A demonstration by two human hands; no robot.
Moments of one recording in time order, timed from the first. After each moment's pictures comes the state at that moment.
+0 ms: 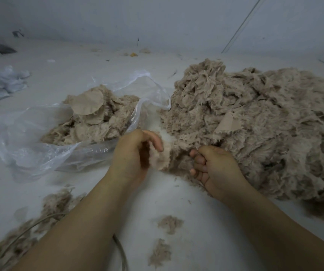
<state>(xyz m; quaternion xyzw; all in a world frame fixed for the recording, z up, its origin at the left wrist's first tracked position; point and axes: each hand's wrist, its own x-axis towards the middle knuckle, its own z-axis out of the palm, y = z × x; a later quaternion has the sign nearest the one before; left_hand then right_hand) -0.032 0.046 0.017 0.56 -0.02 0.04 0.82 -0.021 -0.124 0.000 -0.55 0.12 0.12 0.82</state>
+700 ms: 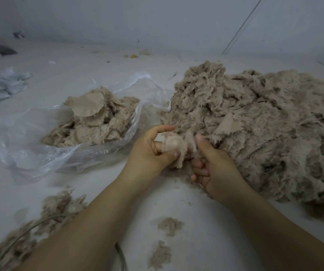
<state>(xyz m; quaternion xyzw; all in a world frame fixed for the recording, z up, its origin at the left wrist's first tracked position) -0.033 0.035 0.008 0.65 -0.10 0.02 0.76 -0.027 -0.127 0.005 -0.57 0.04 0.14 0.81</state>
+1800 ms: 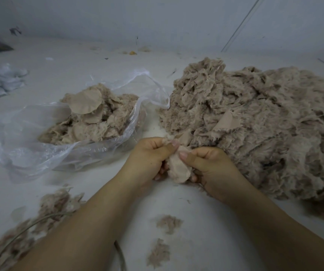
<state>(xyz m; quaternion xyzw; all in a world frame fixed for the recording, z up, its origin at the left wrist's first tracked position) -0.034 0.030 0.008 0.67 0.02 -0.06 0.74 -0.026 -0.131 -0.007 -0.63 -0.07 0.15 0.76</state>
